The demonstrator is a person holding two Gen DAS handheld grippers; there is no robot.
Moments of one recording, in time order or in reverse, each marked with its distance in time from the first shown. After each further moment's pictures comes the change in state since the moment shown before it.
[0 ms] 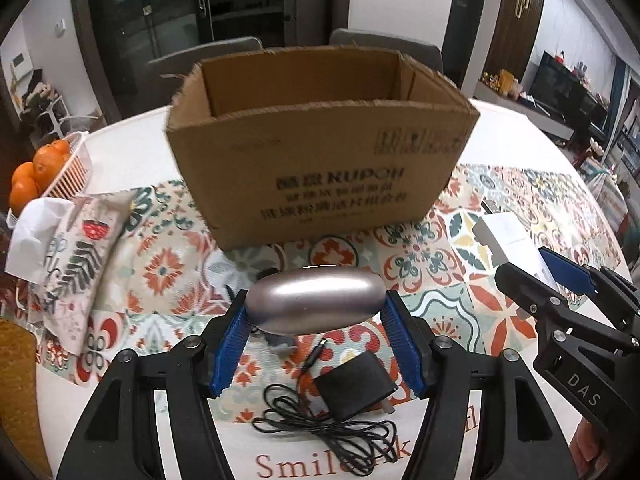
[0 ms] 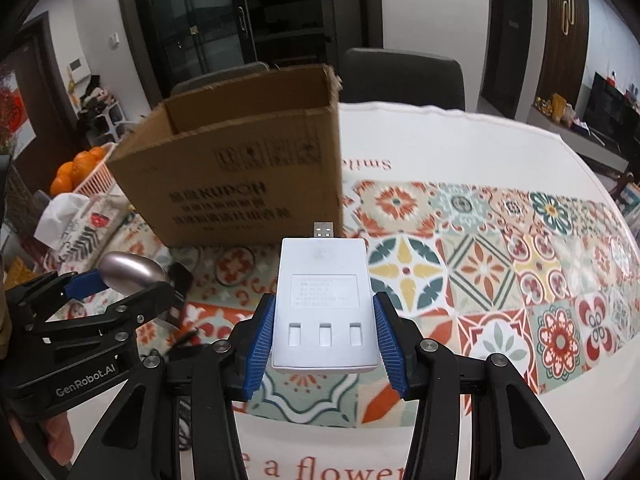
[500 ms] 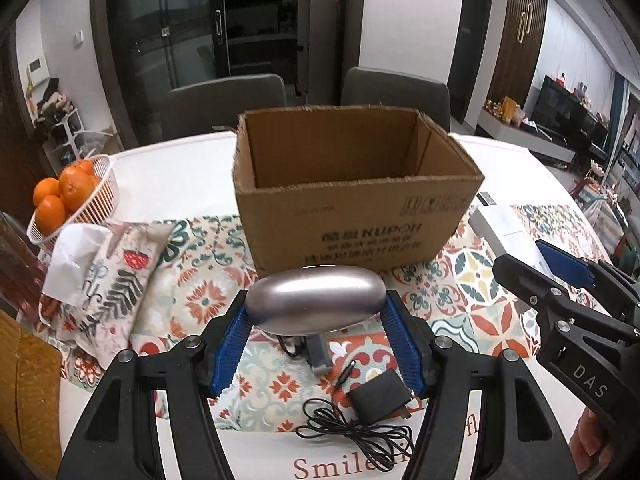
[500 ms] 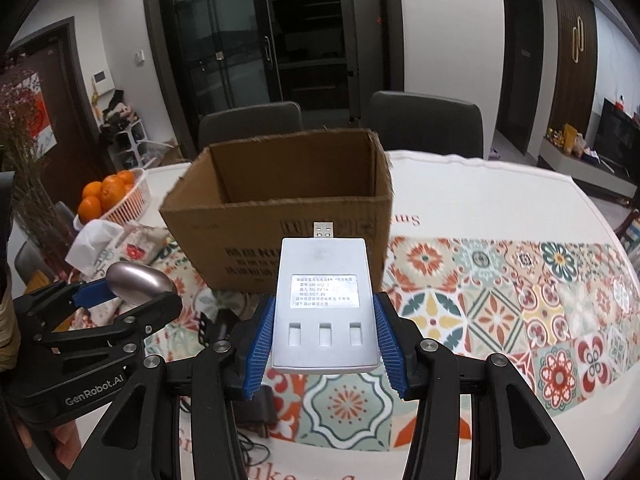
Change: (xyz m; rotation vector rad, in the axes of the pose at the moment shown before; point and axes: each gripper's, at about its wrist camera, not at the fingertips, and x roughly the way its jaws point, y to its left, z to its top) left arm -0.042 0.030 0.017 -0.022 -0.103 0.016; right arm -0.035 0.035 0.032 -0.043 -0.110 0.043
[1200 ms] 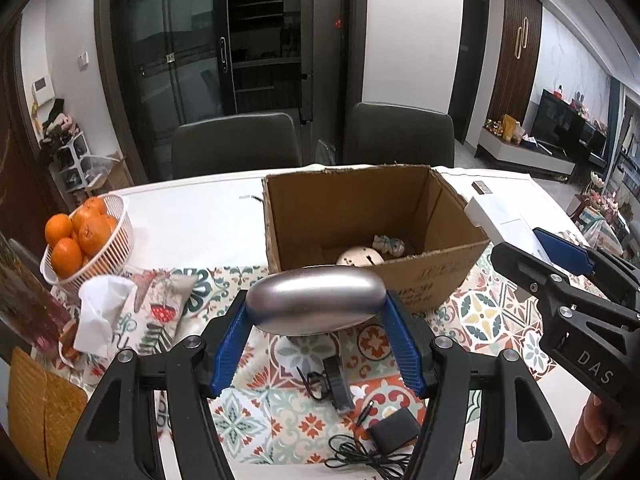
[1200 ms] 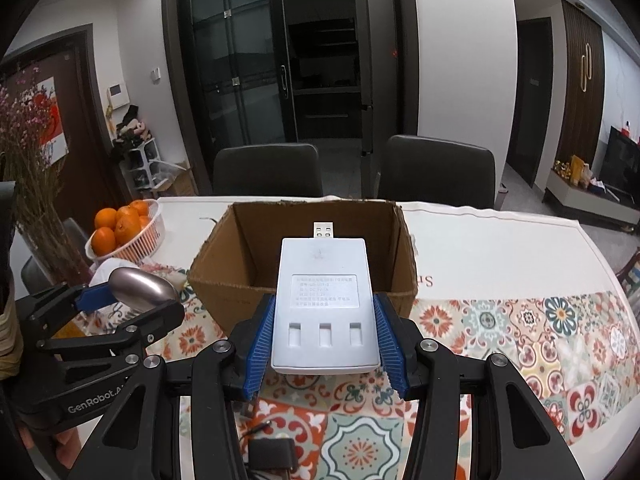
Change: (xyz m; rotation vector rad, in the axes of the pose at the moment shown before) left arm -0.020 0.019 0.049 0.018 -0.078 0.015; right arm -0.014 0.025 0.053 -0.042 -0.096 0.018
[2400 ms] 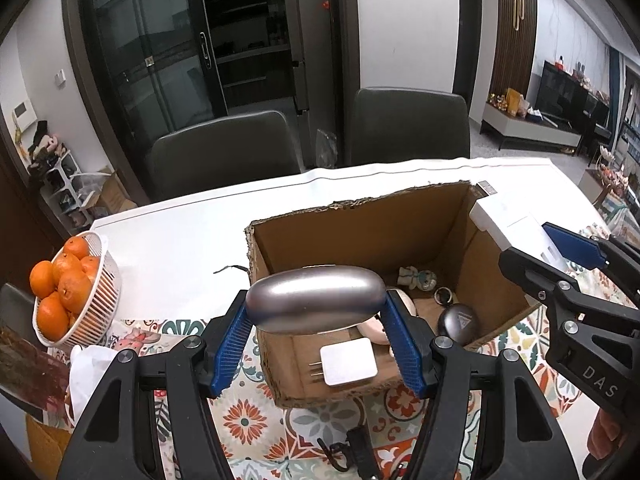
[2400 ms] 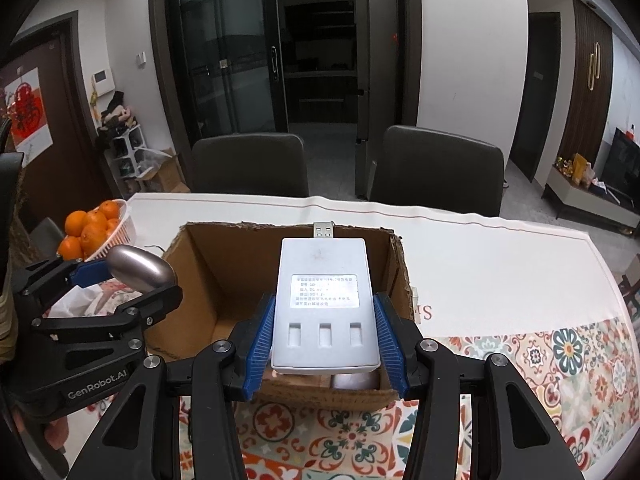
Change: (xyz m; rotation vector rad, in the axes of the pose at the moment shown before) left arm 0.089 -0.001 0.061 0.086 0.069 0.030; right arm 0.076 -0.019 0.046 -0.013 0.076 -0.031
